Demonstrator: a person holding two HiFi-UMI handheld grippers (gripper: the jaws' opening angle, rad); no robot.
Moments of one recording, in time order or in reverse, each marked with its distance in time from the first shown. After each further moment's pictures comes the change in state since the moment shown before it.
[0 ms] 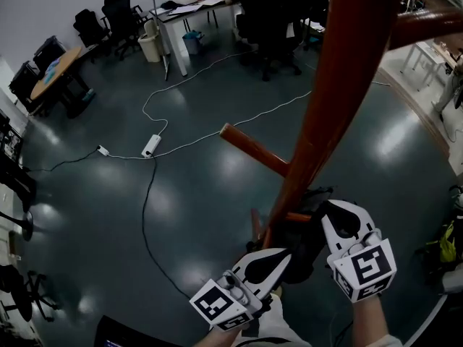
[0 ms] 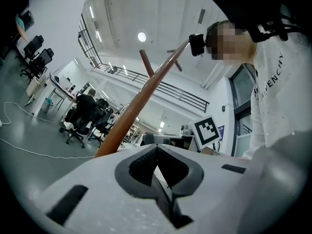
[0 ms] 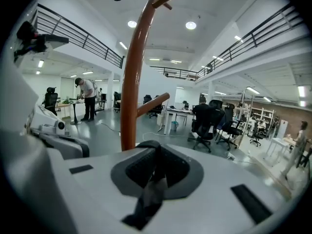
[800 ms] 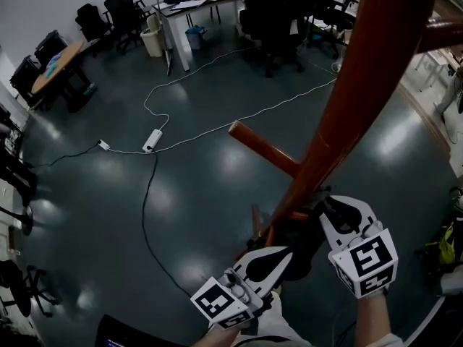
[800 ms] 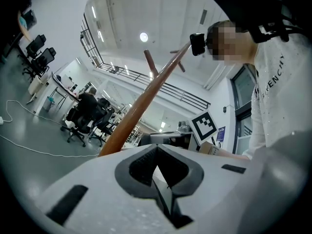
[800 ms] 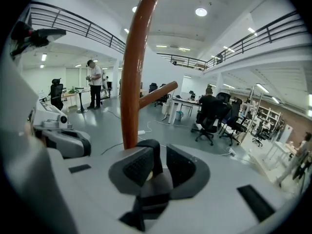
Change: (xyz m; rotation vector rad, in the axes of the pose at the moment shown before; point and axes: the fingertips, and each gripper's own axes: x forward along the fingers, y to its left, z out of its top) left arm -0.004 0.006 -0.002 -0.017 -0.004 0.013; right arm 0.012 0.008 -0.010 -0.065 0.168 0.061
